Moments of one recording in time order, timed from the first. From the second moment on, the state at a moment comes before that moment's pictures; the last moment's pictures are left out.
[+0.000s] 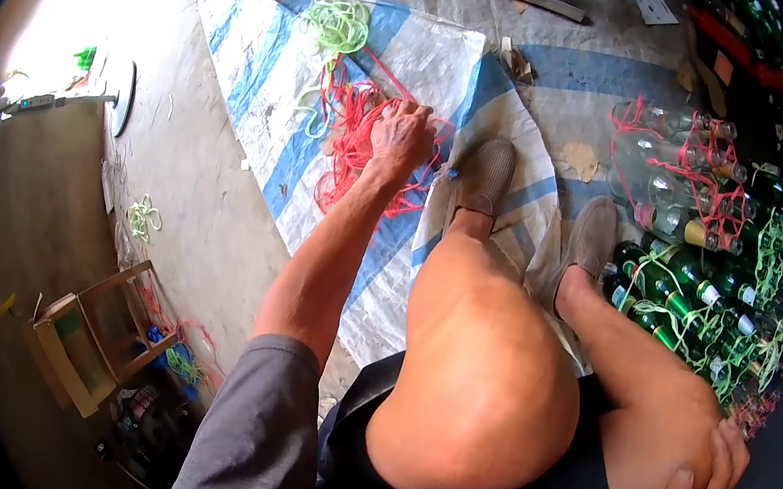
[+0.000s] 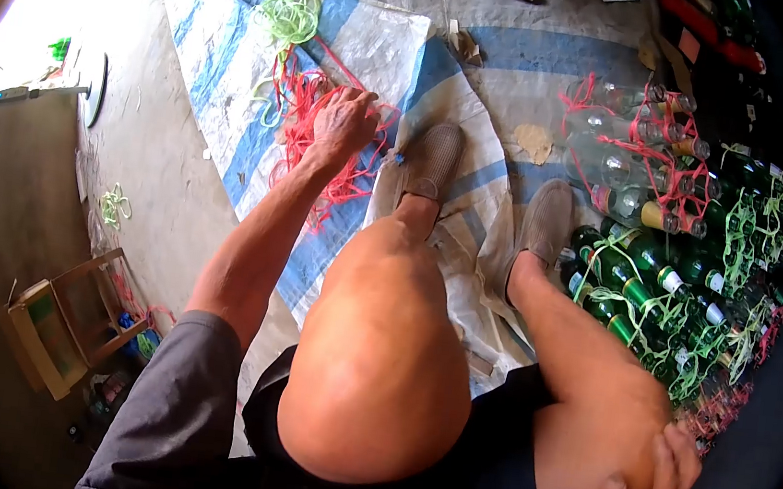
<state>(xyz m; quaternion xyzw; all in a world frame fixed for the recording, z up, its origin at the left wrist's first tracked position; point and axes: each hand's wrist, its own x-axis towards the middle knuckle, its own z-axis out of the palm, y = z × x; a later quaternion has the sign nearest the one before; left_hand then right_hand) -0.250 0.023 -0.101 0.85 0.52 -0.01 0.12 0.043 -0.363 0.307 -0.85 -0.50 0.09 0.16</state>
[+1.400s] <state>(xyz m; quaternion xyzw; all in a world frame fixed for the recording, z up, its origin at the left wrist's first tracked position) -0.345 -0.122 0.100 0.44 0.48 0.45 0.61 0.032 -0.379 0.304 -0.80 -0.53 0.07 0.28</state>
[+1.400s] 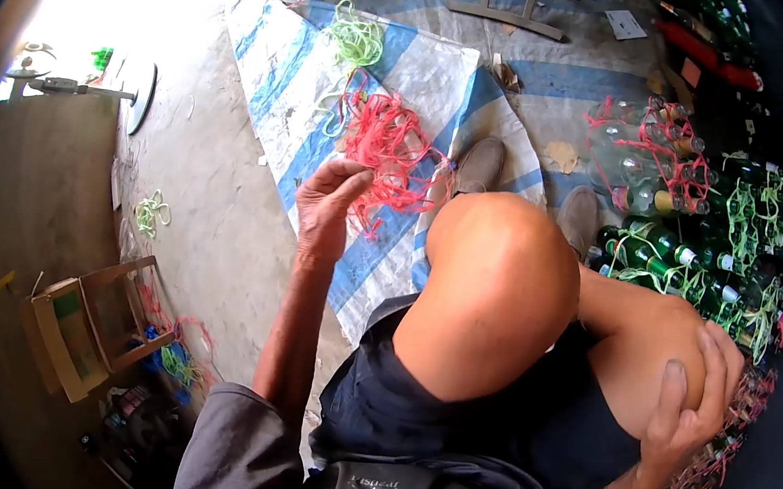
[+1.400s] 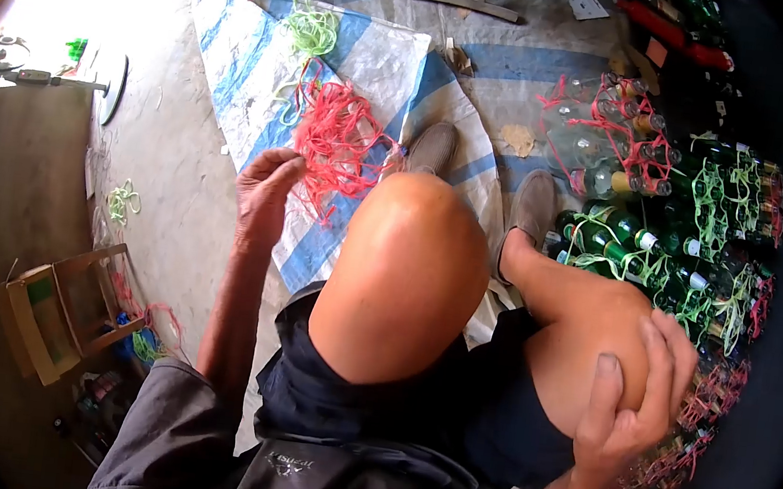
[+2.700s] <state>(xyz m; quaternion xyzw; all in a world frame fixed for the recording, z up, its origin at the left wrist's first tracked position) -0.267 -0.146 0.361 0.75 0.14 0.29 0.58 0.000 -0.293 0.373 -0.48 -0.45 0.50 0.56</state>
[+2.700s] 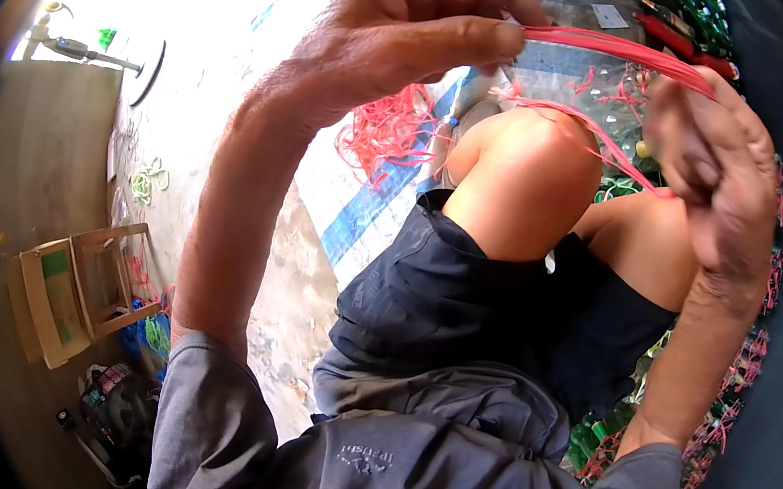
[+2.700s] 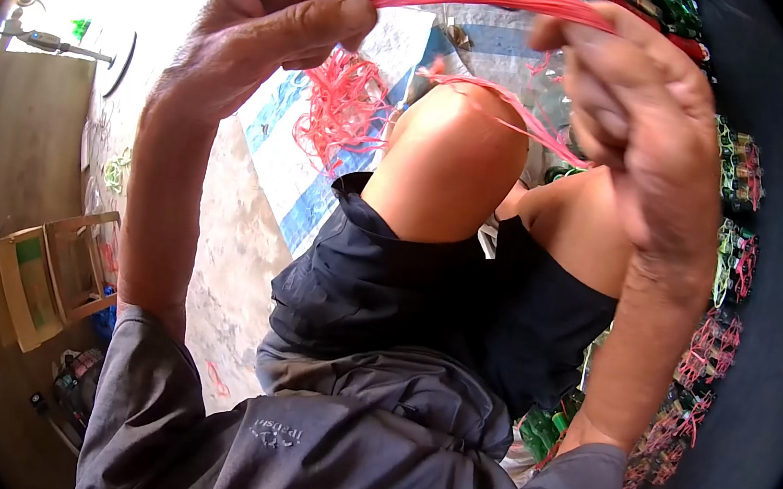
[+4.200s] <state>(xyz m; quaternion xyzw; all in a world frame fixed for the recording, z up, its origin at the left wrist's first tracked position) -0.241 -0.169 0.353 0.79 0.15 0.20 0.57 -0.037 -0.304 0.348 -0.51 -0.55 0.43 0.50</state>
